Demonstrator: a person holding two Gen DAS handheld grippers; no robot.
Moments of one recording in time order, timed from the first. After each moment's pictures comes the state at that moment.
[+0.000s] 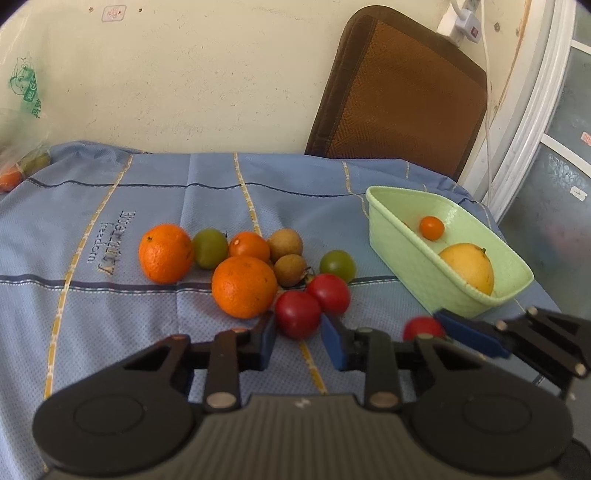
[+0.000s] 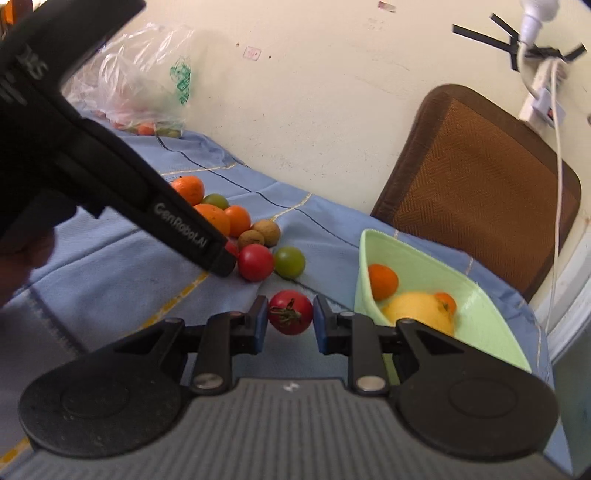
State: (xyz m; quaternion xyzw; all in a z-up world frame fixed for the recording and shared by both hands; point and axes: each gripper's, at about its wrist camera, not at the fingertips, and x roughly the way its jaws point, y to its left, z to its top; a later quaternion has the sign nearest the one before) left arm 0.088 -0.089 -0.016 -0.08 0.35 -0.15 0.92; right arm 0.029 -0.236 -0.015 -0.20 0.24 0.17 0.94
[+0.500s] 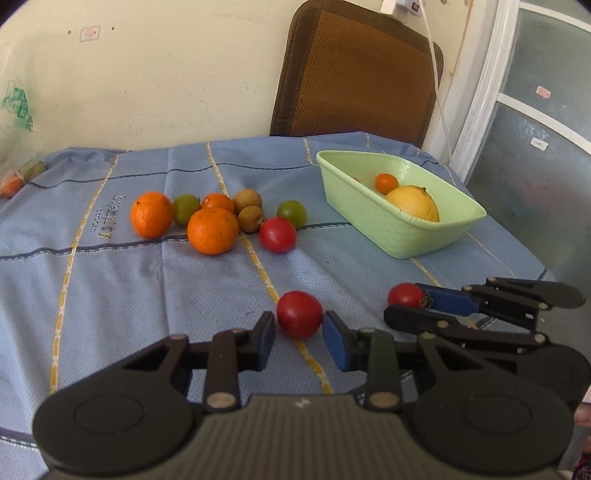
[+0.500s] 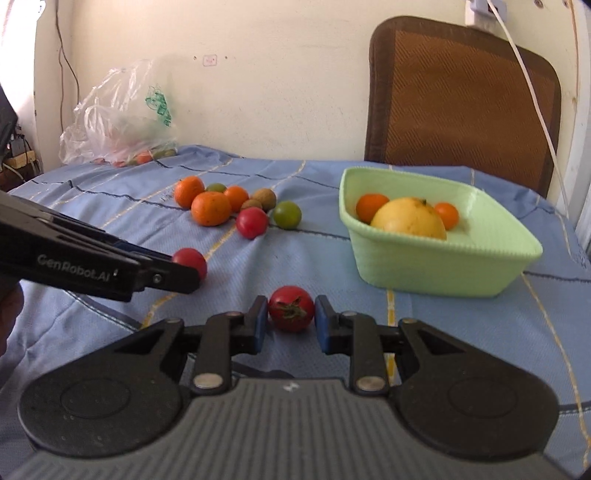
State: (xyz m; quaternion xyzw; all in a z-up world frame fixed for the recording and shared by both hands) left arm 0.030 -0.104 -0.012 -0.03 0.36 -0.18 0.92; right arm 0.012 -0.269 -0.021 -0.05 0.30 0.18 0.94
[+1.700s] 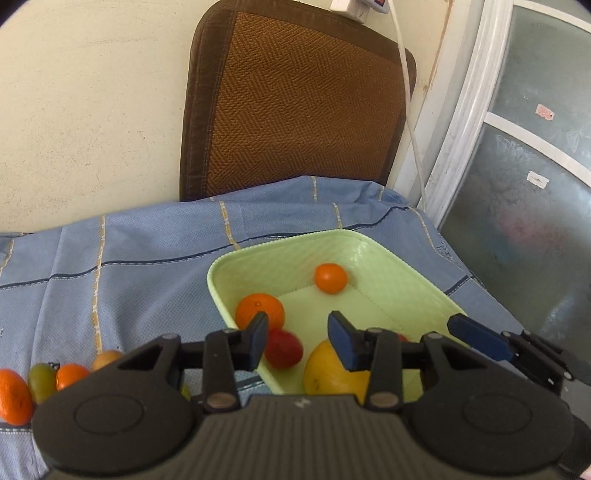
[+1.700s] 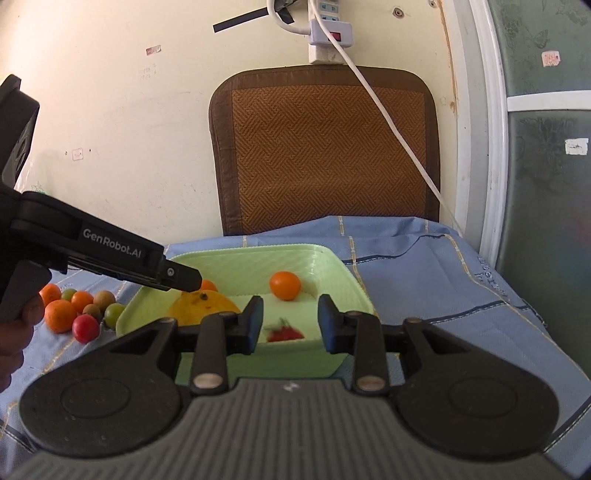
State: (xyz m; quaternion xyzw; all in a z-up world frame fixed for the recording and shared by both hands) left arm 0.154 -0.199 0.022 -0.03 0.34 -0.24 0.91; right arm 0.050 -0.369 -0.004 0.02 0.19 0.04 0.98
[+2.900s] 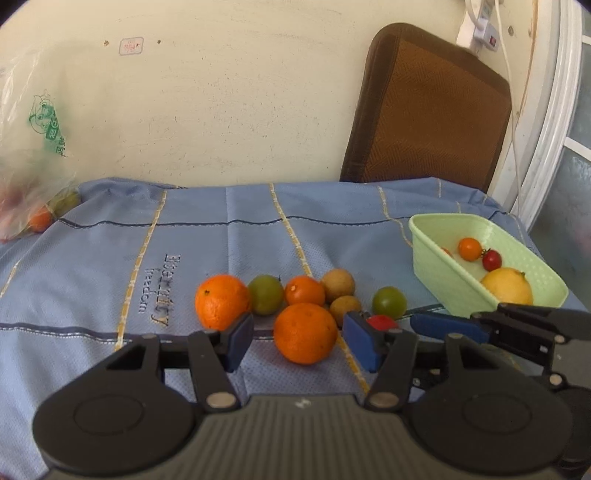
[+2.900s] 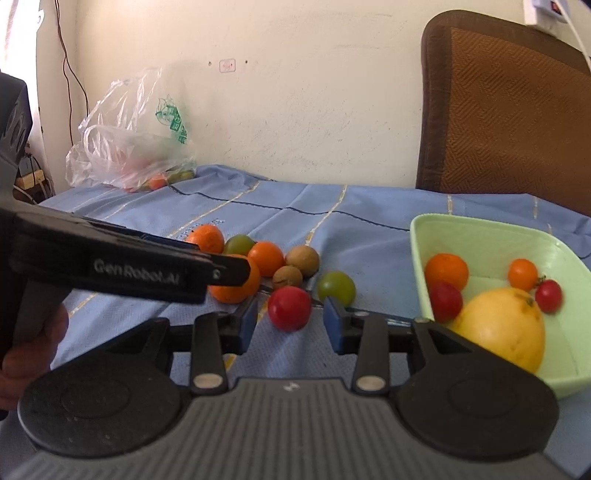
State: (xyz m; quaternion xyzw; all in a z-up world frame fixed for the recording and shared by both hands) left arm 0.105 -0.068 -0.012 -0.04 0.33 -0.11 0.94; right arm 0.093 -0.221 -0.018 -0.05 0.30 0.23 0.93
